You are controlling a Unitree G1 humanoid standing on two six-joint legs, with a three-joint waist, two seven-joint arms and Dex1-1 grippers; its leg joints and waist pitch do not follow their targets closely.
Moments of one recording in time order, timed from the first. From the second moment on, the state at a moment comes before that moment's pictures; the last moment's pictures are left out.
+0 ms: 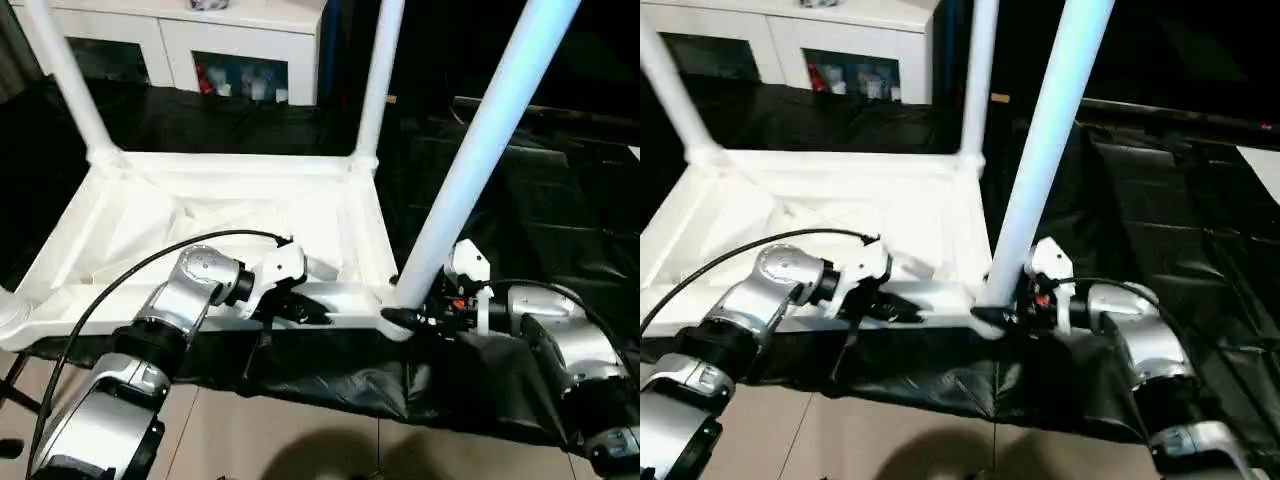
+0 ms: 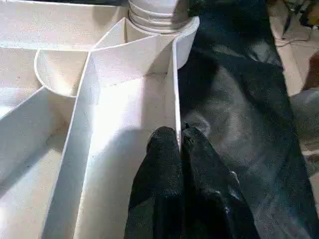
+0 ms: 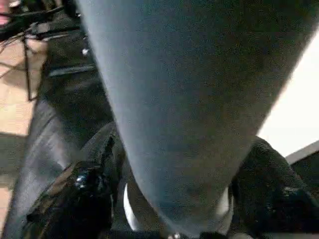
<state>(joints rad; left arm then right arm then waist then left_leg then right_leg) -0.67 0.33 -0.29 0.75 0.03 -0.02 -1.39 -0.42 -0.48 0.16 0.49 0.22 0.10 1.23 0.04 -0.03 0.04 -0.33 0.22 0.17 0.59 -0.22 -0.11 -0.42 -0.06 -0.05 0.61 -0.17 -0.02</state>
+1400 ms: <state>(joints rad) -0.71 0.17 -0.26 0.83 0.12 0.10 -1.01 -0.42 -0.20 0.00 0.58 0.13 0.05 0.58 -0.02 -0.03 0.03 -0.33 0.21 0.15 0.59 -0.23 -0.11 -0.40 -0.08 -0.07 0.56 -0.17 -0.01</state>
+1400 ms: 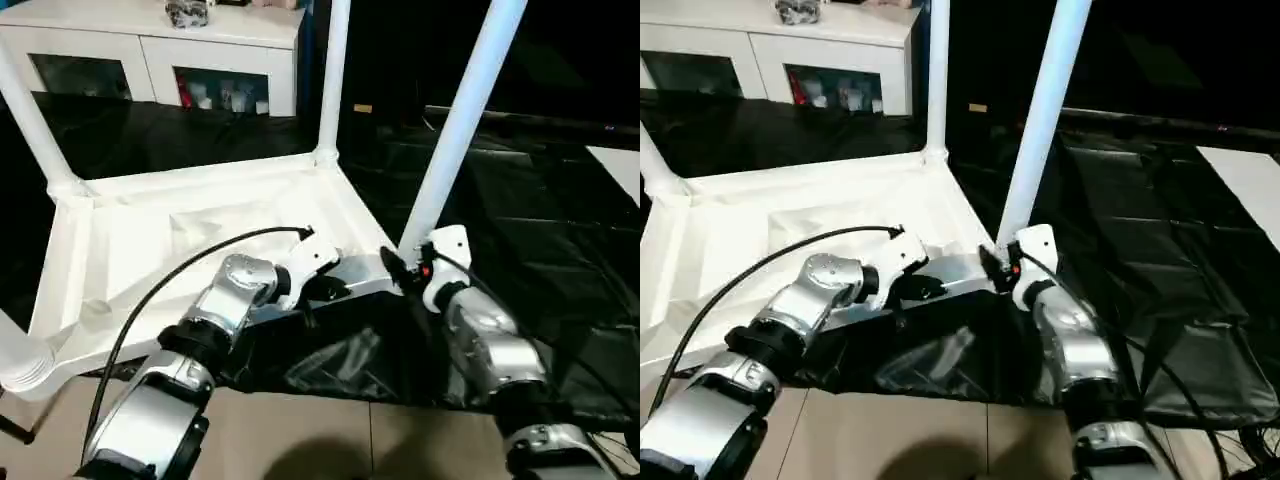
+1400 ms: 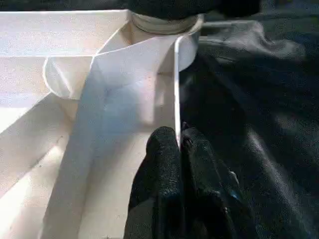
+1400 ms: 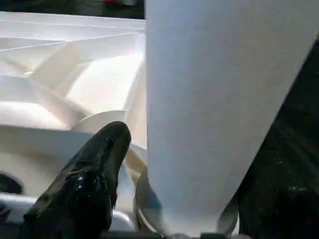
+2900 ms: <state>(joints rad) -0.71 0.16 -0.26 0.80 0.12 0.15 -1.00 -0.41 -0.13 -0.05 0.60 0.16 0.10 0.47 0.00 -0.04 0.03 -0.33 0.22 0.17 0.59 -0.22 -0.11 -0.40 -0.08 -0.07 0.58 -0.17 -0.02</state>
